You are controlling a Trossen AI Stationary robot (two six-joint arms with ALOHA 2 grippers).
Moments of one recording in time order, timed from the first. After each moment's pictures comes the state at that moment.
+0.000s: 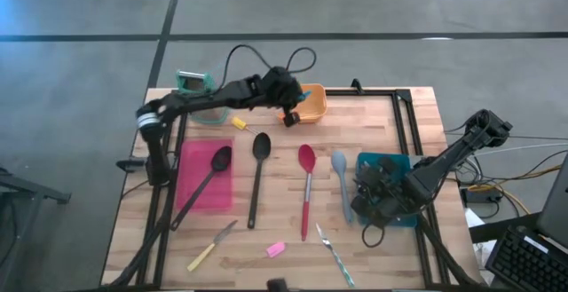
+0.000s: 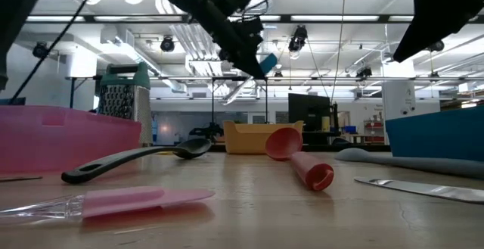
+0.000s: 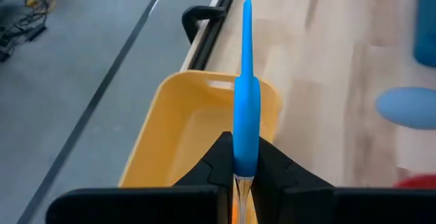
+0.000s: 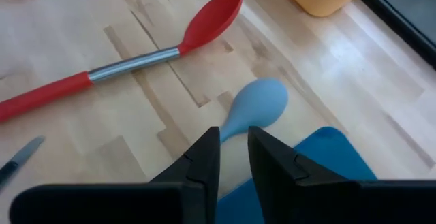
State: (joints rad) left arm 0.42 1.84 1.60 -0.39 -0.08 0.23; right arm 0.62 1.30 0.93 -1.03 0.74 1.15
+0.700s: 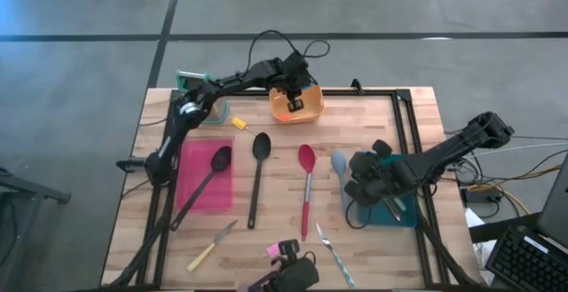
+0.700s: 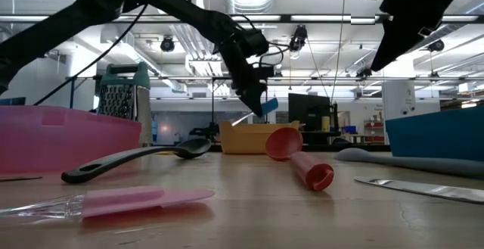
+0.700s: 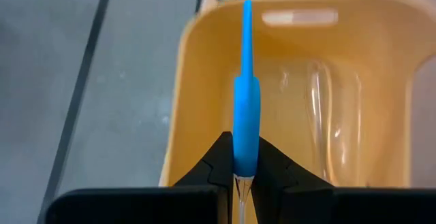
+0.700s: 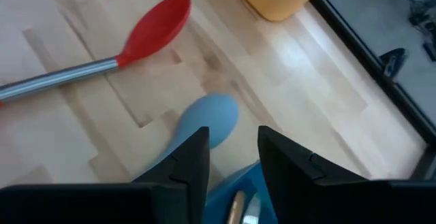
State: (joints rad) left arm 0.56 2.26 2.09 -0.75 -0.07 0.42; right arm 0.41 1.30 0.94 -1.04 0.73 0.93
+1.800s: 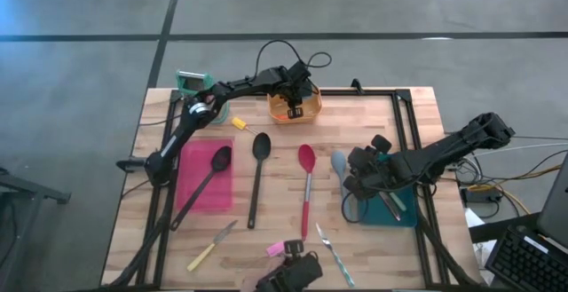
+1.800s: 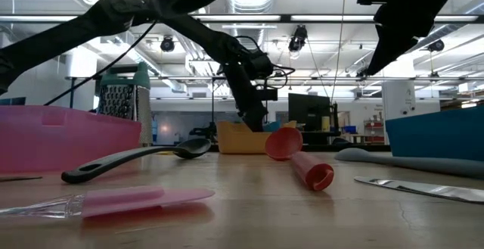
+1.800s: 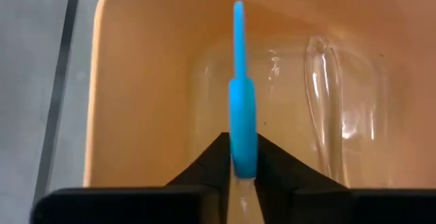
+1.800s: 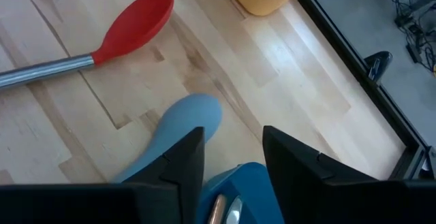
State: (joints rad) left arm 0.56 2.37 2.09 -0.71 -0.04 0.48; right arm 0.36 1.30 0.94 -1.04 0.73 0.86
